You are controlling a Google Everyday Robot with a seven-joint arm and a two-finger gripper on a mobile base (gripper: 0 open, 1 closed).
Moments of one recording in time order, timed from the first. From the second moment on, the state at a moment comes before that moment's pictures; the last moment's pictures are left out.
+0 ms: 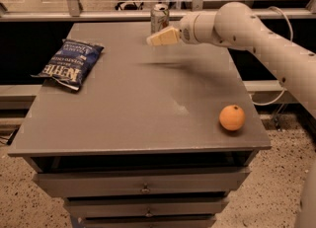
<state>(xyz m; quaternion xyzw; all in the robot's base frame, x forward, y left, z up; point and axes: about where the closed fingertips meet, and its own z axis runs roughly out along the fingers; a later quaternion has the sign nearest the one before) 0.794 -0.062 0.907 -0.32 0.75 0.15 0.56</state>
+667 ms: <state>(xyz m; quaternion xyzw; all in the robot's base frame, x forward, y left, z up) 0.850 -0.061 0.886 -0.27 0.75 0.16 0.58</state>
